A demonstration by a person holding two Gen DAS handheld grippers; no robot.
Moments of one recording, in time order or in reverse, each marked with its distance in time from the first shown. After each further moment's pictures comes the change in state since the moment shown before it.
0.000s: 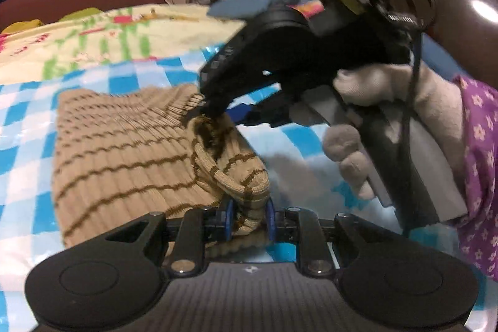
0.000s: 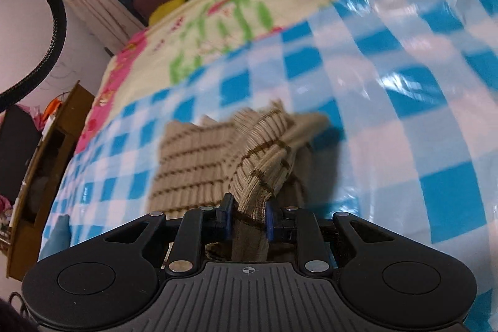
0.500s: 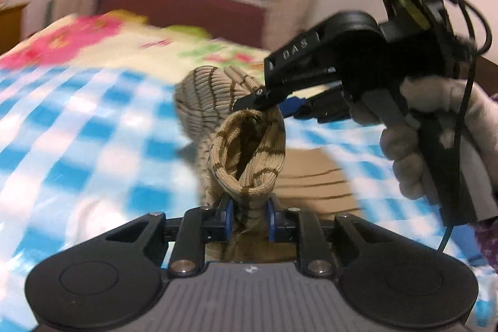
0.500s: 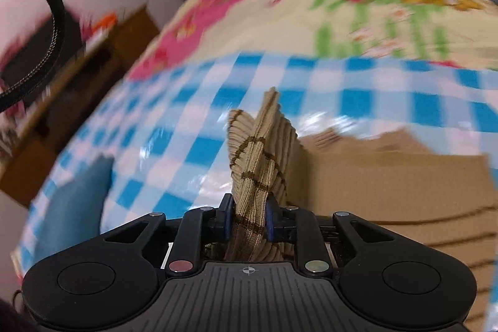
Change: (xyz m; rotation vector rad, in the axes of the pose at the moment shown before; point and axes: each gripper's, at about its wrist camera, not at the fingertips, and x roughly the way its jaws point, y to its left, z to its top) left arm -0.134 0.142 -0.030 -0.280 -0.245 0.161; right arm 0.040 0.215 -0.019 -0.353 0.061 0.052
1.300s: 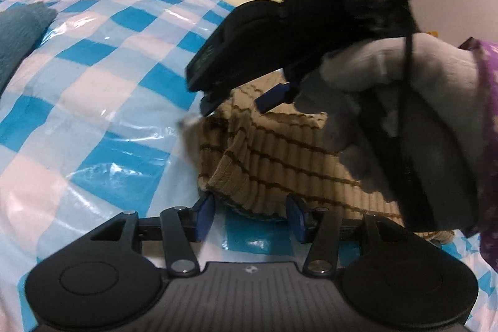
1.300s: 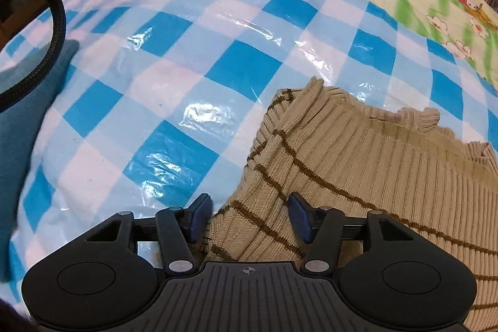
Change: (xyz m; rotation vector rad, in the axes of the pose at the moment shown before) left arm 0.004 0.117 -0.053 -0.256 0.146 0.177; right arm 0.169 0.117 -0.051 -0.328 0.251 -0.243
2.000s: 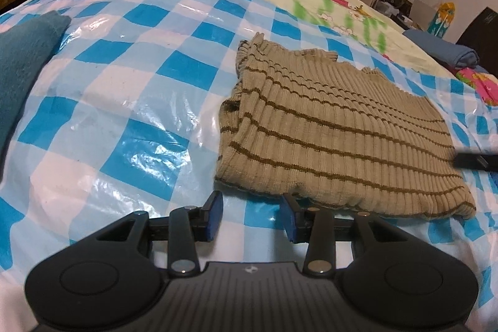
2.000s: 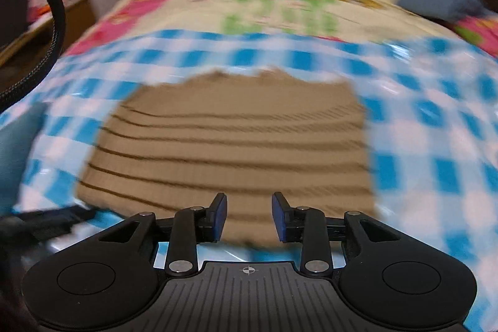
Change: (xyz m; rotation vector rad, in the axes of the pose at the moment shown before) left arm -0.012 -0.006 -0.005 0.049 0.070 0.124; right arm -0.159 -0.134 -0.168 0.278 -0.247 -0.074
